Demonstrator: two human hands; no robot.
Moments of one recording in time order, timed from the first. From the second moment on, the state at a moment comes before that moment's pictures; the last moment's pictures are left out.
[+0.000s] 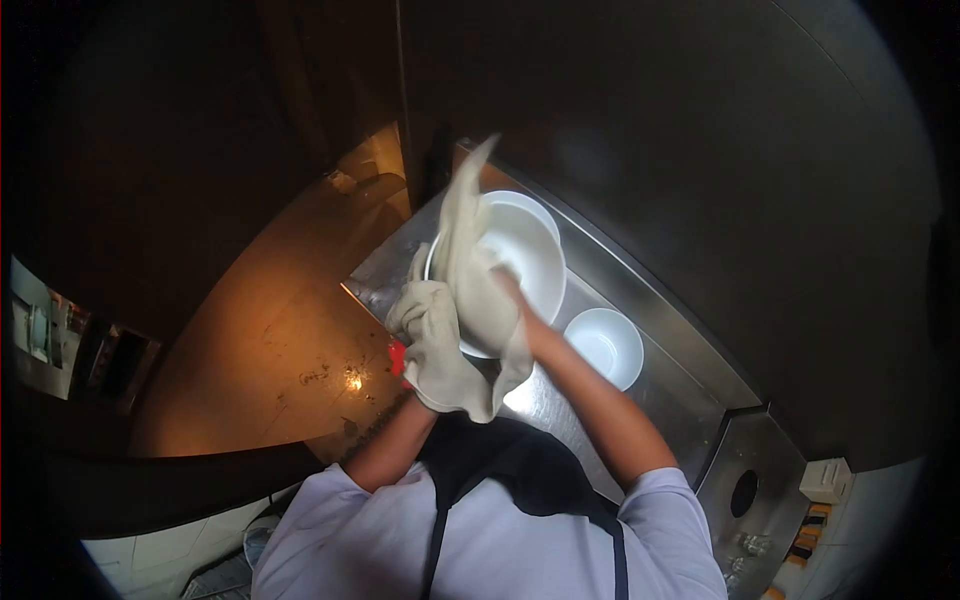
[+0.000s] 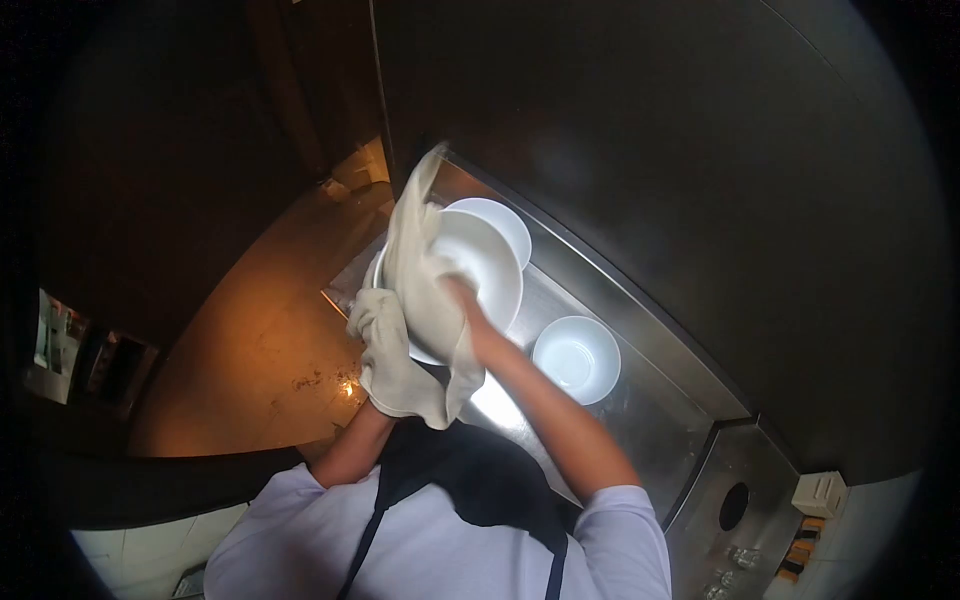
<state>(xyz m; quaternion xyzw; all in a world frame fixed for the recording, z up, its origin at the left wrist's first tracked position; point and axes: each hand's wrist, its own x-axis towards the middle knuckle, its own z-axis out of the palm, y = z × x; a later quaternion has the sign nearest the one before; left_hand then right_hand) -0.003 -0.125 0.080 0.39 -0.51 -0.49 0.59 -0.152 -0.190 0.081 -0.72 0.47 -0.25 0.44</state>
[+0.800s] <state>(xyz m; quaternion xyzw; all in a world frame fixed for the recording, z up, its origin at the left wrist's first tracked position) -0.004 -0.146 0.040 0.40 -0.59 -0.47 0.53 -0.147 -0.182 0.122 -0.80 0.49 -0.33 0.06</state>
